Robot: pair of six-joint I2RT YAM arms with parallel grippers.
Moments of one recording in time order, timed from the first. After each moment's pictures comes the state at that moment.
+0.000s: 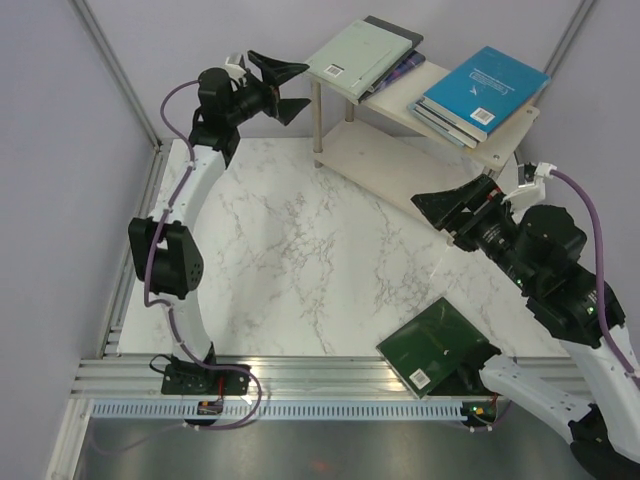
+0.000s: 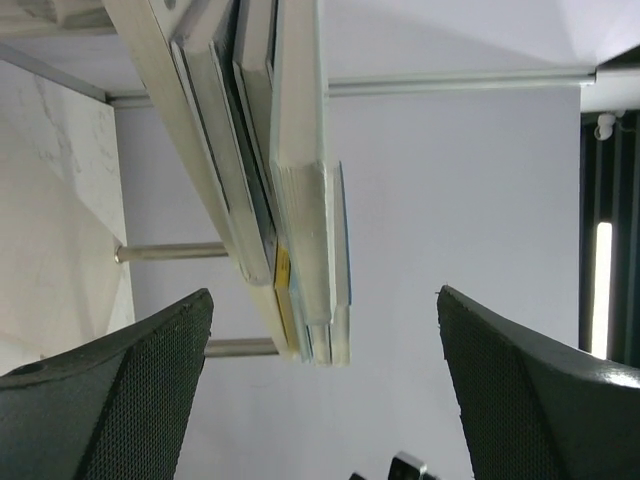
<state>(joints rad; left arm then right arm) -0.21 1.97 1.91 0.14 0.61 -1.55 0.57 0.77 1.31 -0.68 0.11 0.96</state>
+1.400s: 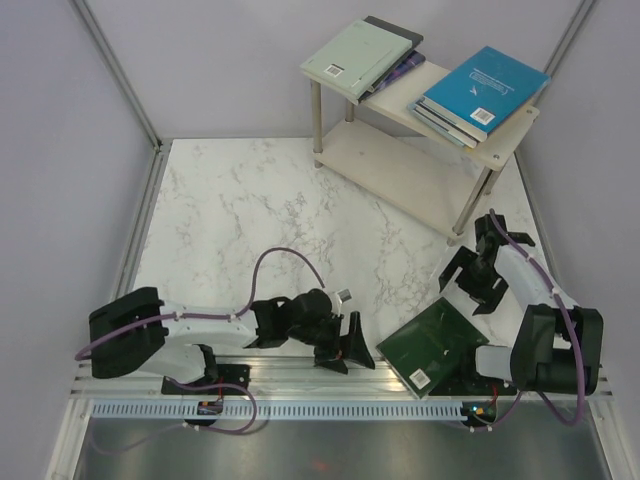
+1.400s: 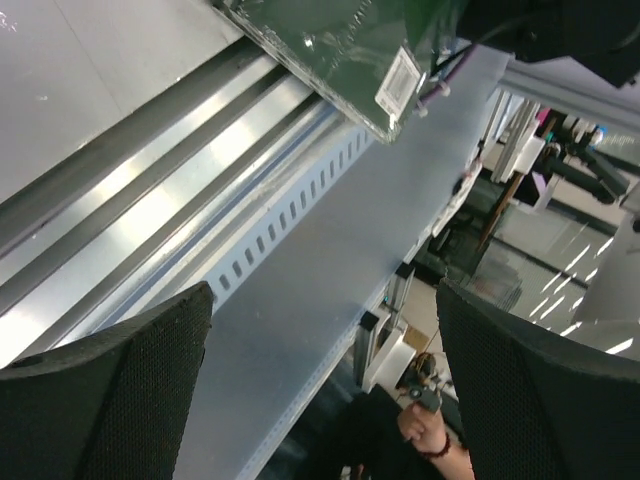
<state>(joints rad) -1.20 1.31 0.55 0.08 0.44 -1.24 -0.09 1.30 0.78 -0.97 0.01 0.61</state>
